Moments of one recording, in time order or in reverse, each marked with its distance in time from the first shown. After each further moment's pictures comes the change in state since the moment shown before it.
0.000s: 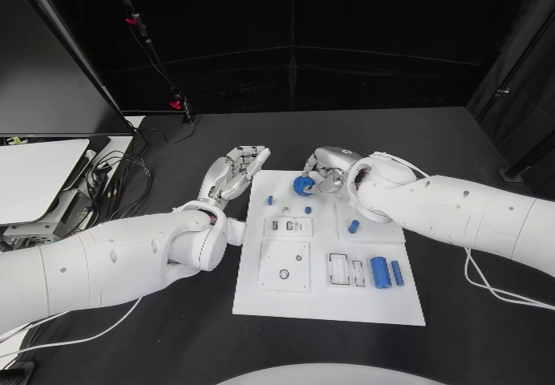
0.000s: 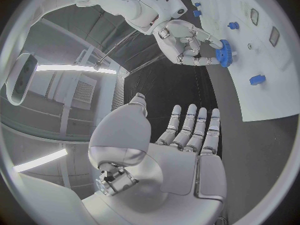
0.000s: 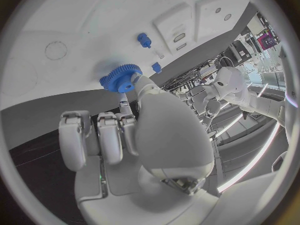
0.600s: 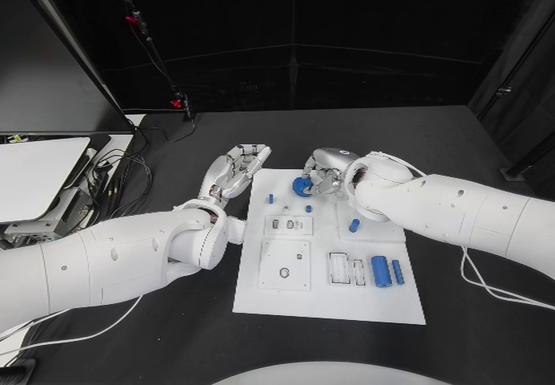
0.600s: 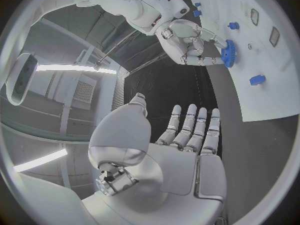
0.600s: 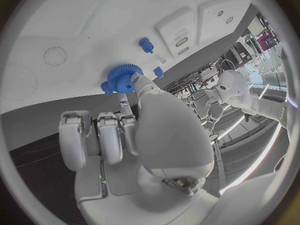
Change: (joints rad) left arm 0.000 -0.001 0.000 0.001 0.000 0.000 0.000; left_hand 0.000 0.000 0.000 0.000 0.000 0.000 0.000 0.000 0.000 0.000 0.000 0.000 0.000 0.000 0.000 0.000 0.000 0.000 0.000 0.000 0.000 0.000; right arm -0.005 0.023 0.001 -0.027 -0.014 0.032 -0.015; right_hand 0.001 -0.001 -0.003 -0.002 0.003 0.001 0.001 -0.012 -0.003 0.000 0.000 0.000 0.000 0.000 0.000 0.000 0.000 0.000 0.000 0.000 0.000 0.000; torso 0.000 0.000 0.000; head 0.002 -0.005
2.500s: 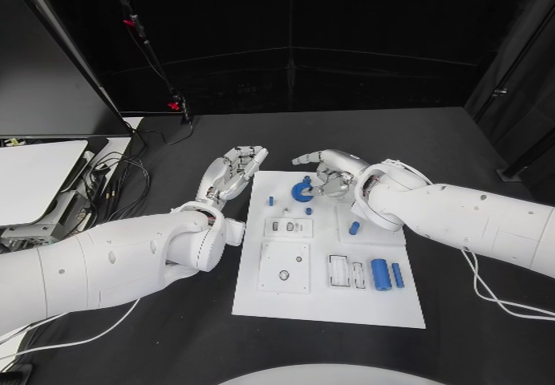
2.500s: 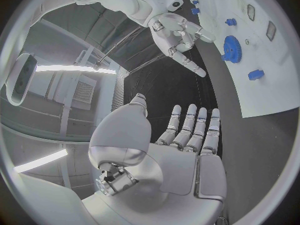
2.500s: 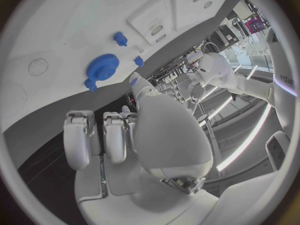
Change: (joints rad) left arm 0.000 0.003 -0.001 -0.009 0.000 0.001 0.000; left_hand 0.000 0.008 -0.003 0.003 0.000 0.000 0.000 0.000 0.000 0.000 0.000 0.000 0.000 0.000 0.000 0.000 0.000 0.000 0.000 0.000 0.000 0.000; right arm -0.017 -0.125 0.000 0.120 0.234 -0.121 0.206; right_hand -0.020 -0.027 -0.065 -0.012 -0.131 -0.408 -0.165 -0.187 -0.016 0.003 -0.107 0.000 0.000 0.005 -0.085 0.000 0.000 0.000 -0.002 -0.081 0.000 0.001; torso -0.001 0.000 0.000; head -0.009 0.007
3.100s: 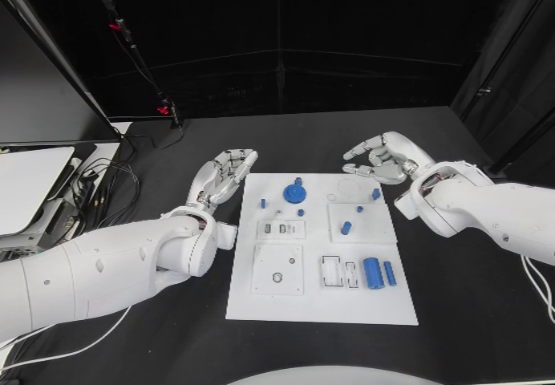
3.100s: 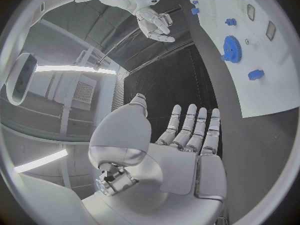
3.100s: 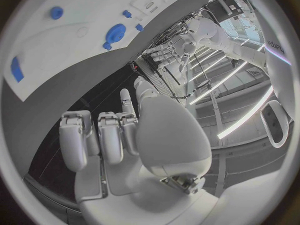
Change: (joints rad) left arm 0.000 -0.002 -0.001 -0.001 0.000 0.001 0.000; left_hand 0.000 0.000 0.000 0.000 0.000 0.004 0.003 0.000 0.000 0.000 0.000 0.000 0.000 0.000 0.000 0.000 0.000 0.000 0.000 0.000 0.000 0.000; right arm 0.016 -0.320 -0.001 0.202 0.261 -0.149 0.123; right_hand -0.046 0.036 -0.041 0.061 0.032 0.412 0.126 0.111 0.049 -0.004 0.093 0.000 0.000 -0.002 0.078 0.000 0.000 0.000 0.002 0.056 0.000 0.000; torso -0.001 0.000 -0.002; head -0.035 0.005
